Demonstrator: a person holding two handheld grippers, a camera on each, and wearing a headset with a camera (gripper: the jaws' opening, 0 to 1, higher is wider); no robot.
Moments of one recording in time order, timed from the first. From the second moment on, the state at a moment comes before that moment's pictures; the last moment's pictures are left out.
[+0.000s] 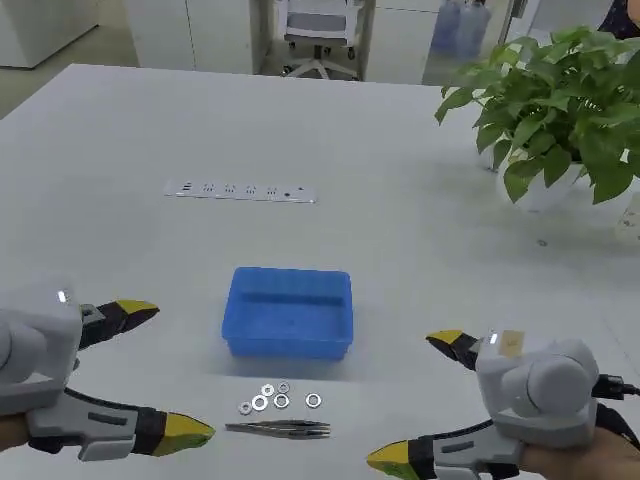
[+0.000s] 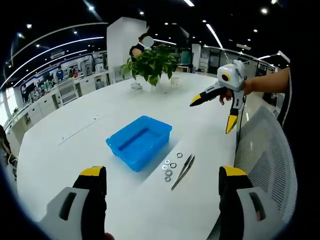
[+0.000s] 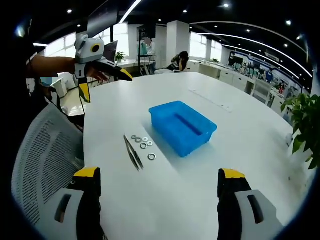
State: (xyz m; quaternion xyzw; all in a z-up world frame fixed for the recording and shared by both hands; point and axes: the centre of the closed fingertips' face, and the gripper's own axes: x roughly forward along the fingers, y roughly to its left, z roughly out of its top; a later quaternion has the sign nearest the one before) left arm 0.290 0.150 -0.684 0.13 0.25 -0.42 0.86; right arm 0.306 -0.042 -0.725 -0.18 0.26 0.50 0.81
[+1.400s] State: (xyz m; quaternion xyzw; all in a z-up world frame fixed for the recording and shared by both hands) left arm 0.293 0.146 -0.683 0.14 0.25 -0.43 0.86; right arm 0.306 -0.043 -0.725 -0.18 0.25 0.50 0.81
